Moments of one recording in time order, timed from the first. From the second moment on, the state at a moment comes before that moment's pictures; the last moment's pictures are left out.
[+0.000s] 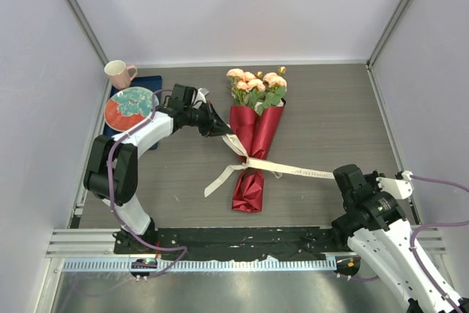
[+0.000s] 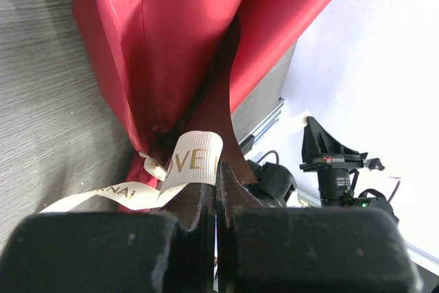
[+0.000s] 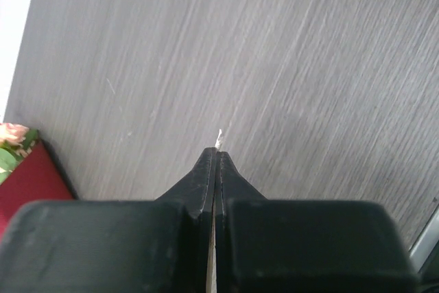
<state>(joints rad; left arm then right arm) -0.35 1.71 1.16 -0.27 0.73 -0.91 0.44 0.41 0.52 -1.15 0.89 1.58</state>
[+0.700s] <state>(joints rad) -0.32 1.70 1.13 -0.27 0.77 -0.90 0.44 0.39 0.84 -1.21 1.19 1.35</state>
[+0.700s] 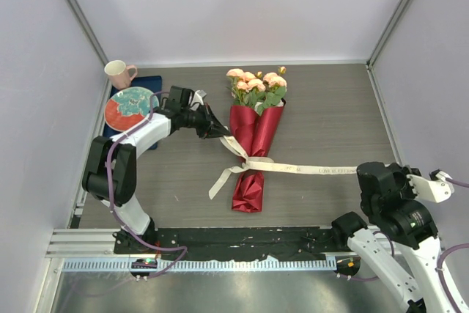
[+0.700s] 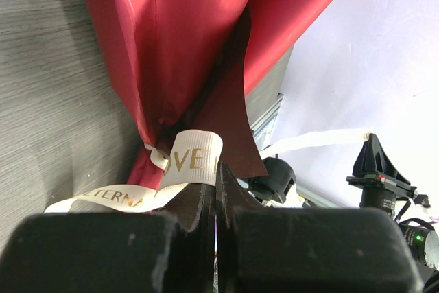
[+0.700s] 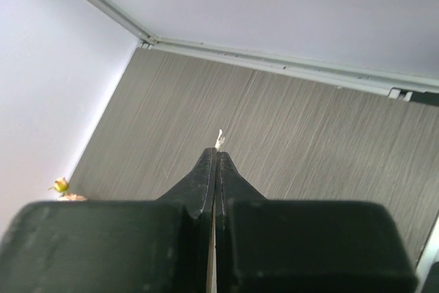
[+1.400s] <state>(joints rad) -0.32 1.68 1.07 -0.27 0.78 -0.89 0.43 0.57 0.58 -0.76 0.52 0.94</state>
